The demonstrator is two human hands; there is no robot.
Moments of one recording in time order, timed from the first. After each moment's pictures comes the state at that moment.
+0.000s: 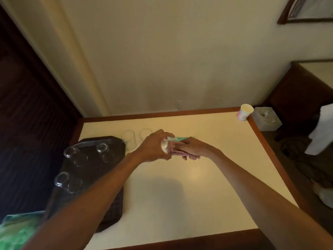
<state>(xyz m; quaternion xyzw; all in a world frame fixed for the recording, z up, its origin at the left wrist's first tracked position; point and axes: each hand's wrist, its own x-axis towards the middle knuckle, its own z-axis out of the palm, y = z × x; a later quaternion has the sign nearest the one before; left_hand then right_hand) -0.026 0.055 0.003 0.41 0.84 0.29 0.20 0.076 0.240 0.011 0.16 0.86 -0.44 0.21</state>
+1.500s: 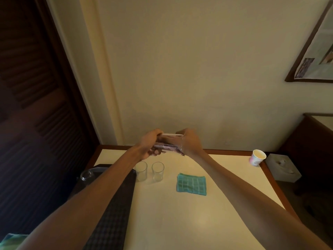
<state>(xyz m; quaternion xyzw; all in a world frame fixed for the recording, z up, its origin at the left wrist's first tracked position) -0.068 0.032 0.138 0.13 0.70 0.63 0.31 -0.022 0.202 0.113 0.11 0.94 -0.30 -0.11</state>
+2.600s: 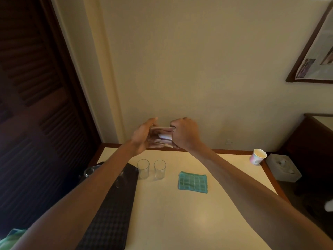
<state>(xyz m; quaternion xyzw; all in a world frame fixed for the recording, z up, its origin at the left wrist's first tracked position) -0.071 0.006 0.152 0.12 0.67 0.69 0.27 -0.012 0.169 0.160 0.00 0.95 -0.10 -0.30</state>
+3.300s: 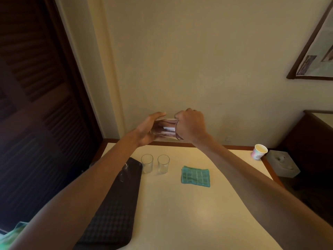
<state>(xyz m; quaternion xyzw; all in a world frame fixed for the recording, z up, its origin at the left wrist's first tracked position) -0.074 -0.005 0.163 0.14 0.63 0.69 0.34 0.010 0.141 0.197 0.06 0.98 0.00 -0.19</state>
